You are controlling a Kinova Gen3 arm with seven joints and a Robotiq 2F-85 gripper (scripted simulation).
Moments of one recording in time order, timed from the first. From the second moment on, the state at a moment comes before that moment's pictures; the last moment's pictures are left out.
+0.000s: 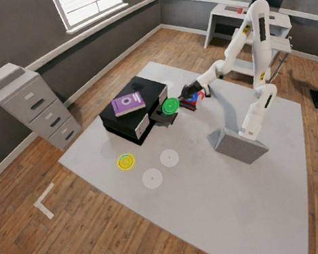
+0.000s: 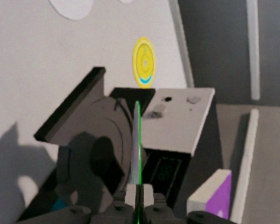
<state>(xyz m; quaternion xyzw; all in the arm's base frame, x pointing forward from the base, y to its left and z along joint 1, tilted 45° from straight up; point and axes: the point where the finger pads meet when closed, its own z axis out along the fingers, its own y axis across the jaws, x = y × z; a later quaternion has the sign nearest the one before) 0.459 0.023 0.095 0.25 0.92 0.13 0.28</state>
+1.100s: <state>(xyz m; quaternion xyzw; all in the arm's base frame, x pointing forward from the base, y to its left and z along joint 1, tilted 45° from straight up) 0.488 0.032 0.069 0.25 0.92 0.14 0.29</state>
